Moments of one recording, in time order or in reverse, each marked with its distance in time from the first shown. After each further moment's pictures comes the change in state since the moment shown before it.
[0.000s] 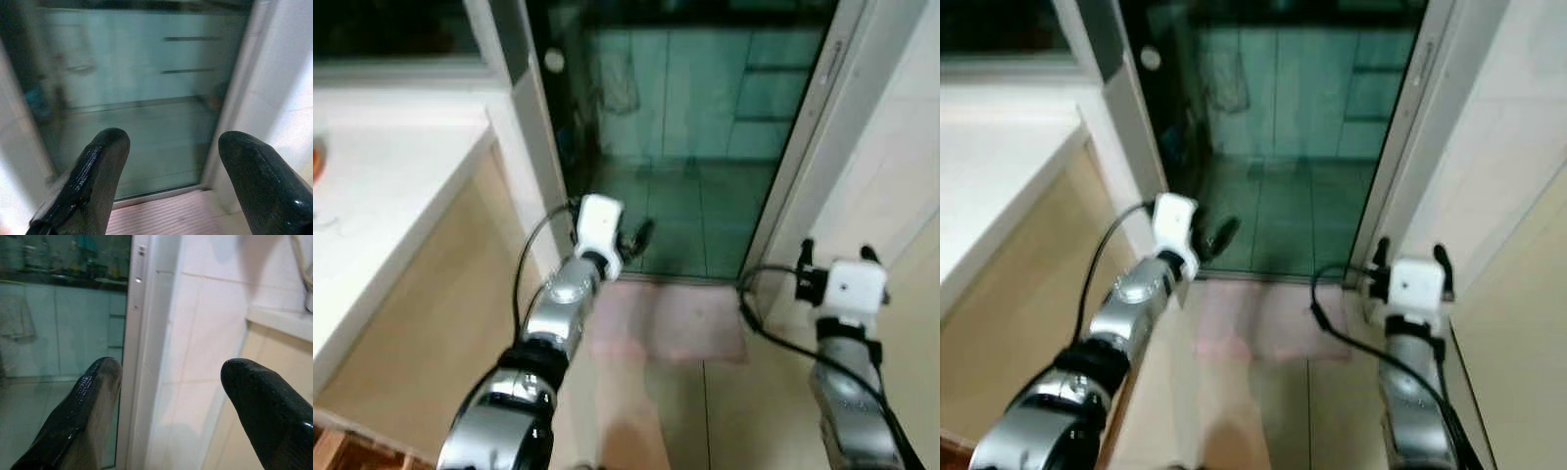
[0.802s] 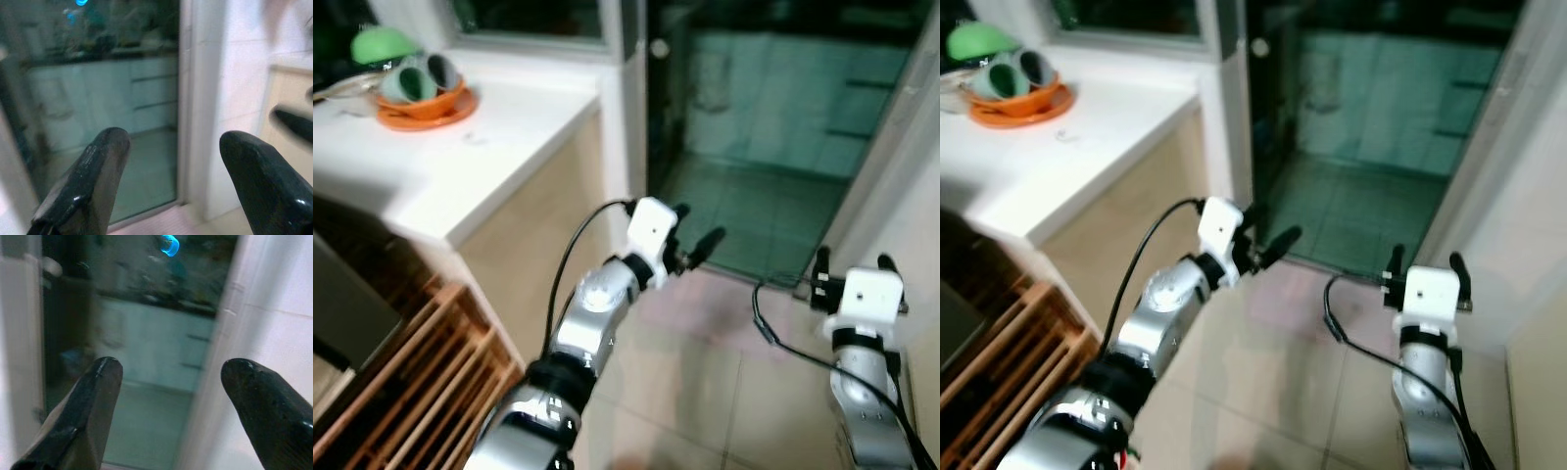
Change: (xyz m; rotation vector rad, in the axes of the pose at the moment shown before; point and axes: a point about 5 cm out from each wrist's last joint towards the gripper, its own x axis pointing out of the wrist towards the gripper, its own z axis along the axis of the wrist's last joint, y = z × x) left arm 0.001 -0.082 0.033 0.069 -0.186 -0.513; right arm 0.017 0.021 0.017 -0.015 -0.063 0.078
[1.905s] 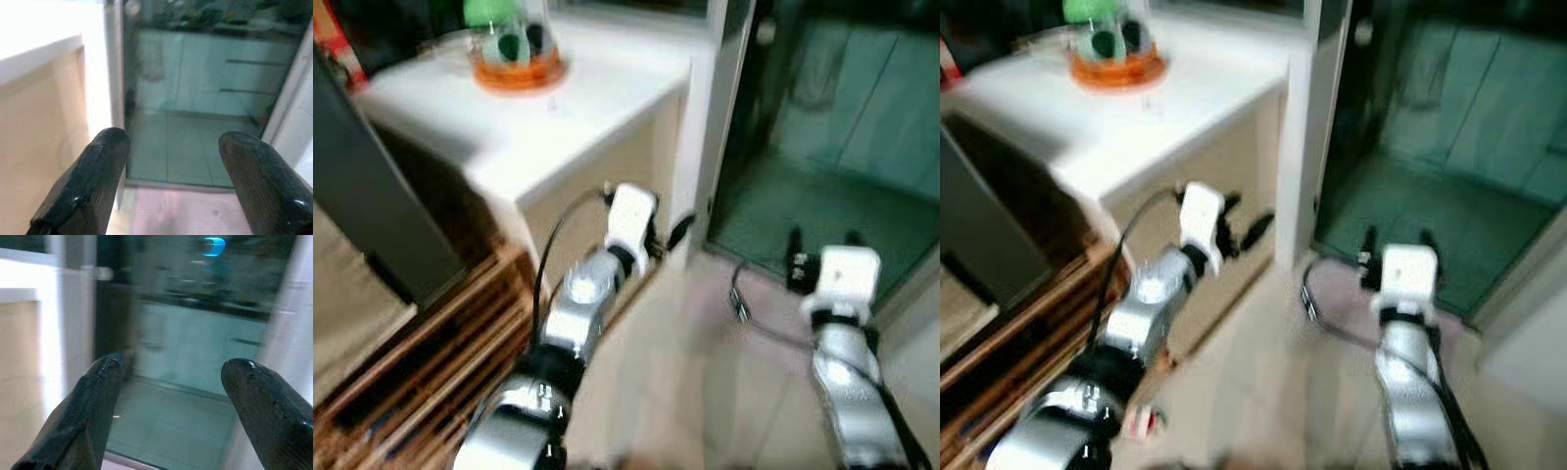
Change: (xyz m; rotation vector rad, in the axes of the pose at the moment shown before) left arm -0.011 0.030 -0.012 -0.102 0.100 0.316; right arm -0.004 -0.018 -0.002 0.020 0.037 -0.043
